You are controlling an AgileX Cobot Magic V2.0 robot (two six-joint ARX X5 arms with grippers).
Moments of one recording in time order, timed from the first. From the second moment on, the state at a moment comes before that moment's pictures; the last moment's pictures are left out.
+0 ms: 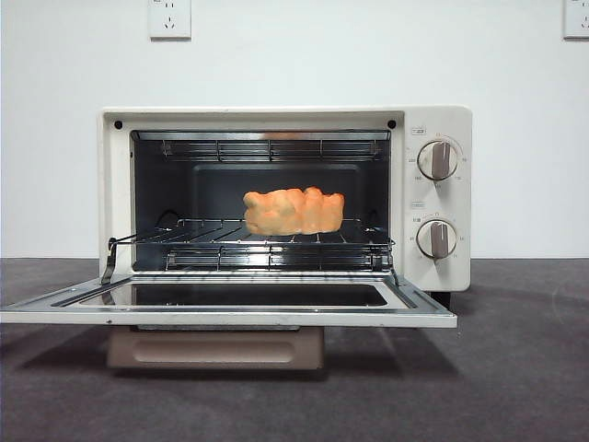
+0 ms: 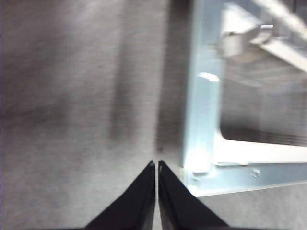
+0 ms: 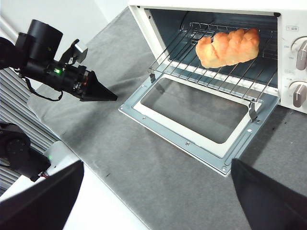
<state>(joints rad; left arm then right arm) 0.03 1.10 0.54 -0.50 0.53 -0.31 0.70 0.45 0.85 -0.82 -0.24 0.37</state>
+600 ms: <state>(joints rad) 0.02 1.35 0.54 -0.44 0.72 -0.31 0.70 0.45 0.85 -0.82 -0.23 0.37</state>
